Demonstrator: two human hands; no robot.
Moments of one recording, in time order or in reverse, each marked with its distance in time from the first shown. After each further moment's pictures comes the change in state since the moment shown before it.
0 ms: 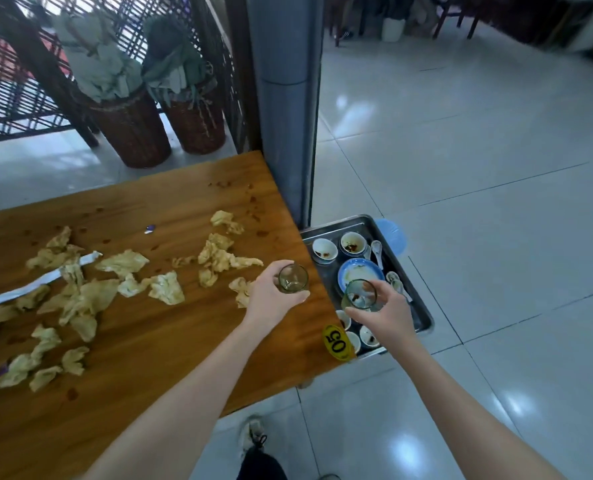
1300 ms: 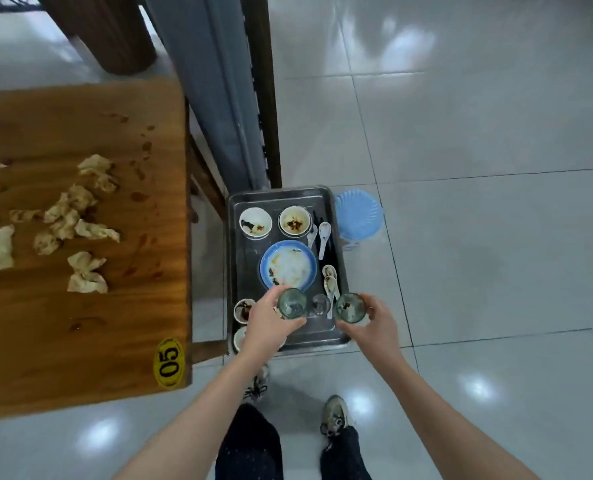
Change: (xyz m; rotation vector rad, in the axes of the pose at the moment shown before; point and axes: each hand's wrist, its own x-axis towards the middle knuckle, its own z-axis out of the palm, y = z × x) left_hand 0.065 0.032 0.307 -0.062 0.075 -0.341; right_hand 0.167 0.197 -0.169 -0.162 -0.221 0.116
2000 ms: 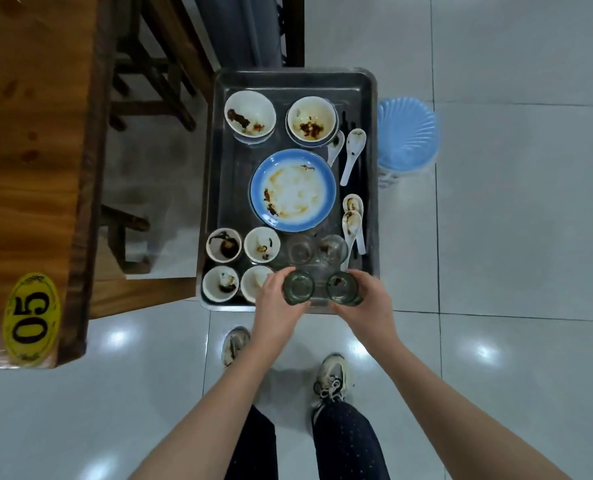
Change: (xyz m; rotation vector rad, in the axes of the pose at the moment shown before) left_hand 0.035 -0.158 0.133 0.012 0.139 -0.164; right_hand 0.058 0.167 0.103 -0.043 -0.192 -0.034
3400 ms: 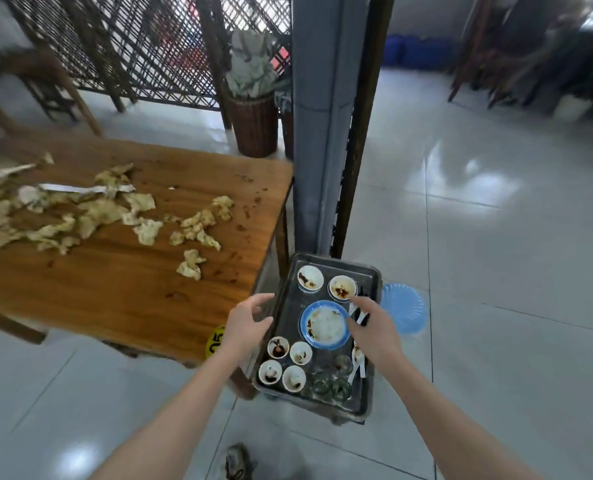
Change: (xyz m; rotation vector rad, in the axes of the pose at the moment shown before) left_hand -0.122 0.177 -0.241 0.002 0.251 0.175; right_hand -0.072 -0.265 -0.131 -0.126 -0.050 -0.309
